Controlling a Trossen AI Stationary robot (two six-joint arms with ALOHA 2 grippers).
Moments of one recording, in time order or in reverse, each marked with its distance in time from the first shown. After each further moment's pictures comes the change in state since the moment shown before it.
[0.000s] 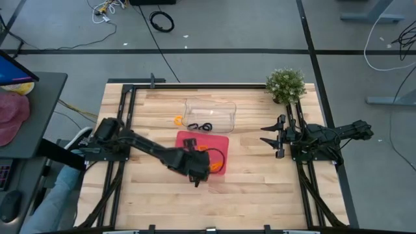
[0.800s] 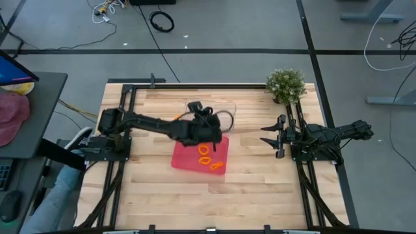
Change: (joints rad) left arm 0.259 -0.015 0.055 0.301 -0.639 0.459; right arm 0.000 0.000 0.000 0.000 0.000 0.000
